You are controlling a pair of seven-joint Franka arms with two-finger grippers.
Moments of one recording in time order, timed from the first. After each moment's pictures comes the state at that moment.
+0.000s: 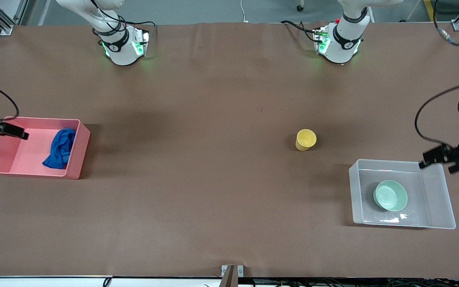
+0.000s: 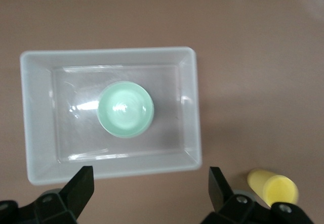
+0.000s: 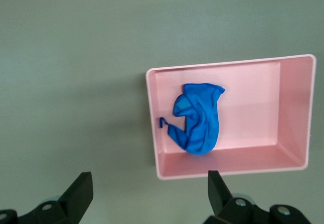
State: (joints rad) left arm -0.07 0.16 0.20 -1.68 -0.20 1.94 0.31; right arm -0.04 0.15 -0.20 -1.56 0.04 1.60 -0.10
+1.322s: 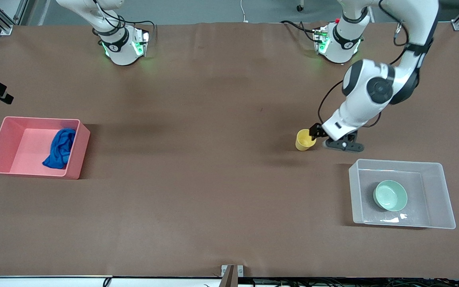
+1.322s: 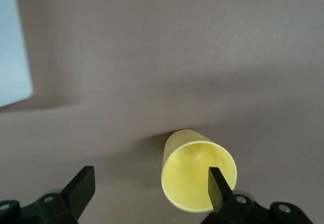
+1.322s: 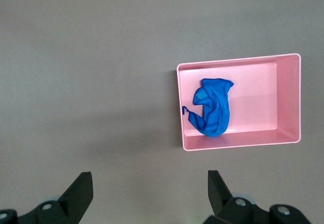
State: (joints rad) left arm -0.08 0.22 -0.25 -2.24 -0.04 2.48 -0.12; right arm -0.04 -0.03 -0.09 -1.52 0.03 1.49 0.00
